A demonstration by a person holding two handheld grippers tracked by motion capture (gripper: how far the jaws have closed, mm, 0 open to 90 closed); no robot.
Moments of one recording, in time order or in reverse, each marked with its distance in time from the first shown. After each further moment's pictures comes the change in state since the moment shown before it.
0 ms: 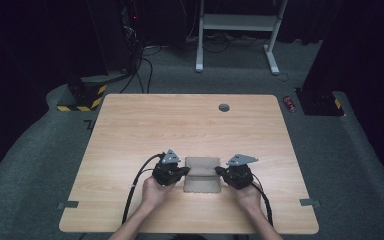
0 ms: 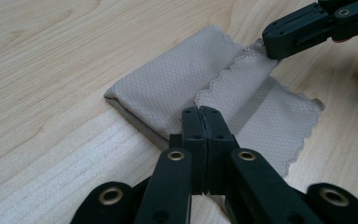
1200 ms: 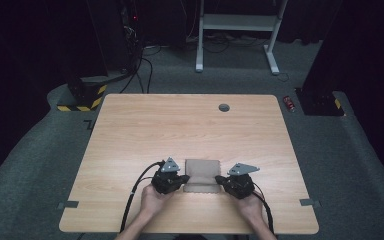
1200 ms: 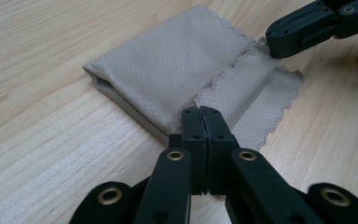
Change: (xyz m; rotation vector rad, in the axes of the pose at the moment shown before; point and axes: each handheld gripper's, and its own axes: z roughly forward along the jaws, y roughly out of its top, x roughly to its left) left arm -0.012 -0.019 -0.001 0.021 -0.025 0.001; right arm 0.014 -0.020 -0.008 0.015 0.035 0.000
